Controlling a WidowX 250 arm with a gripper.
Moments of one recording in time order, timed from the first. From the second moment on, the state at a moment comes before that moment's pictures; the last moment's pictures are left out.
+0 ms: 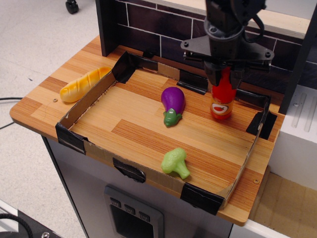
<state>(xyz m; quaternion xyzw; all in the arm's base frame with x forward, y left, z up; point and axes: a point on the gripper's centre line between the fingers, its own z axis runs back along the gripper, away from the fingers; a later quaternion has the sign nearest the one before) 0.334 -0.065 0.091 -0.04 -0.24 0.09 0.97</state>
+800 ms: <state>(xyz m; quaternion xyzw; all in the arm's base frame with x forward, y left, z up) 0.327 -0.081 0.056 -0.04 -0.20 0.14 0.97</state>
